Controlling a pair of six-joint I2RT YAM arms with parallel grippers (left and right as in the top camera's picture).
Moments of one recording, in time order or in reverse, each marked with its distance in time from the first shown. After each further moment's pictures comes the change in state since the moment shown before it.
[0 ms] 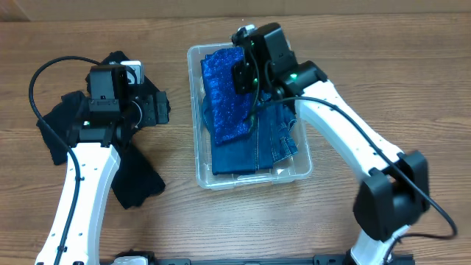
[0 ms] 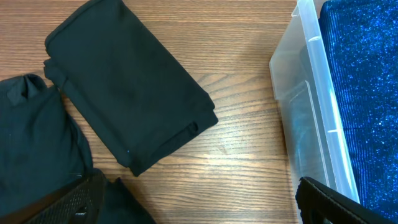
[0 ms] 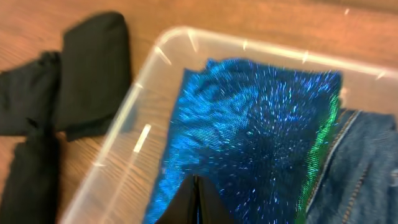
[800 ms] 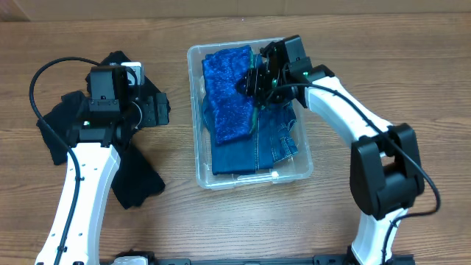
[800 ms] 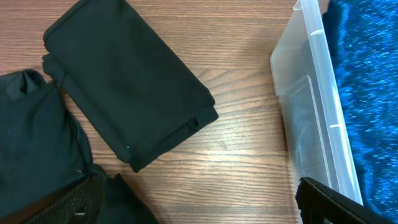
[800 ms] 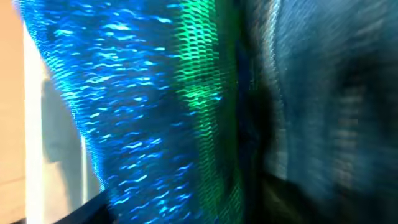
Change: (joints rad) left arm 0.000 0.000 0.000 -0.015 0.000 0.000; right arm -0.148 0.089 -0.106 0.039 -0.251 0.319
